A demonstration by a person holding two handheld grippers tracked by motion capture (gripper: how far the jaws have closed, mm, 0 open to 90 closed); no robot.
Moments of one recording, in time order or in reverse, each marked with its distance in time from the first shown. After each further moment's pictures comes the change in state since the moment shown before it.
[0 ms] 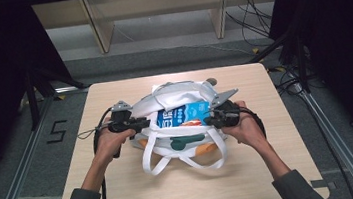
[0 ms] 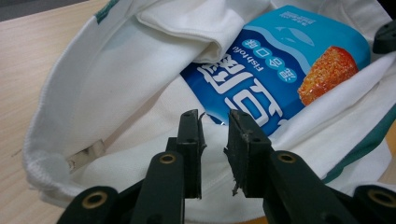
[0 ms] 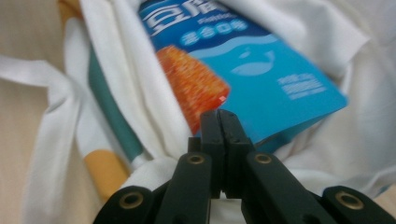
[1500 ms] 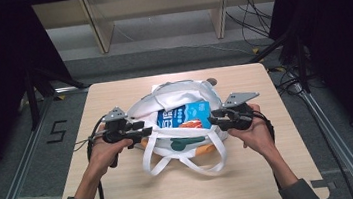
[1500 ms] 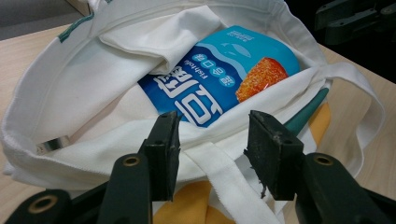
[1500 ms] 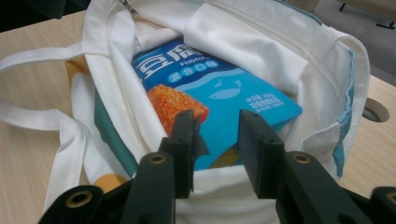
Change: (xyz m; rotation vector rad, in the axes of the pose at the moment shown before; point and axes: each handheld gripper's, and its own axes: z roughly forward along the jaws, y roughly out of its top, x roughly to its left) left arm -0.028 -0.007 -0.037 -0.080 -0.078 0.035; right arm 0.001 -0.015 -0.029 -0.220 -0.068 0.072
